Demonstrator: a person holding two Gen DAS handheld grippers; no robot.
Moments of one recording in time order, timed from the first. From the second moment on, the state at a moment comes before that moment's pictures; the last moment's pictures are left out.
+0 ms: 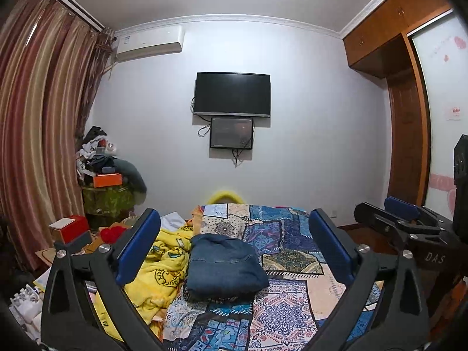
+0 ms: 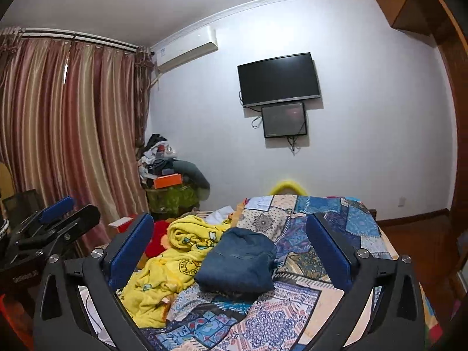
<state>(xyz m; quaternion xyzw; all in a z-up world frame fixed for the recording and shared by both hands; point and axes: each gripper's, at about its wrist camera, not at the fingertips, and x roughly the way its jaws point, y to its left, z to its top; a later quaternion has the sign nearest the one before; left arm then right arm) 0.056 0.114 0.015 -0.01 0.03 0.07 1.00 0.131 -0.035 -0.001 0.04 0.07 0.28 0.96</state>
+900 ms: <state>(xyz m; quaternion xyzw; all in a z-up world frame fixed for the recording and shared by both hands) 0.075 0.124 -0.009 -0.03 0.07 0.09 0.99 0.125 -0.045 -0.011 0.04 0.08 0.26 0.96</state>
